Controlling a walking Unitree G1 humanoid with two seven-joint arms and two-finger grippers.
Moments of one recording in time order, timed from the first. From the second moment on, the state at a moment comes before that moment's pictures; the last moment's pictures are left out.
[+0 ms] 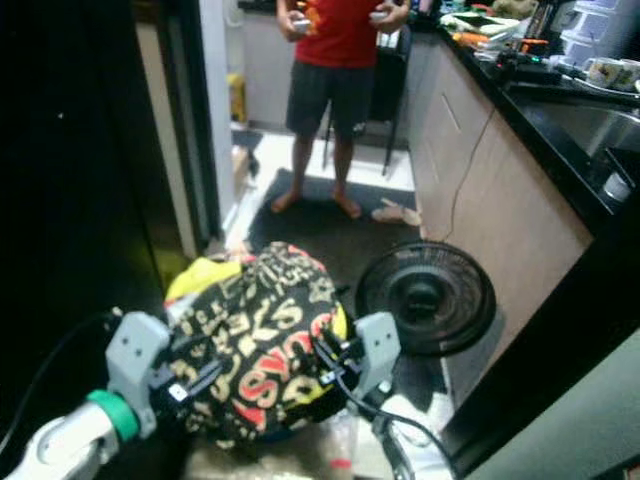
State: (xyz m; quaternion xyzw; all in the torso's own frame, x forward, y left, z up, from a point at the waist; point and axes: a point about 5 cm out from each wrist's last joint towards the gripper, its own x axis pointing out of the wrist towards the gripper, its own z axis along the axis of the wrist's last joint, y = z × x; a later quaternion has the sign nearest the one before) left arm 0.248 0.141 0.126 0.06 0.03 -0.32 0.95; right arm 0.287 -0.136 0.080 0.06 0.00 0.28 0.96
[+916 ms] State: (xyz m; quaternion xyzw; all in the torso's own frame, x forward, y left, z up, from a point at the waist) left arm 0.255 0.140 0.127 0.05 0.02 -0.30 0.95; right arm 0.287 -0.136 0.081 0.06 0.00 0.28 0.96
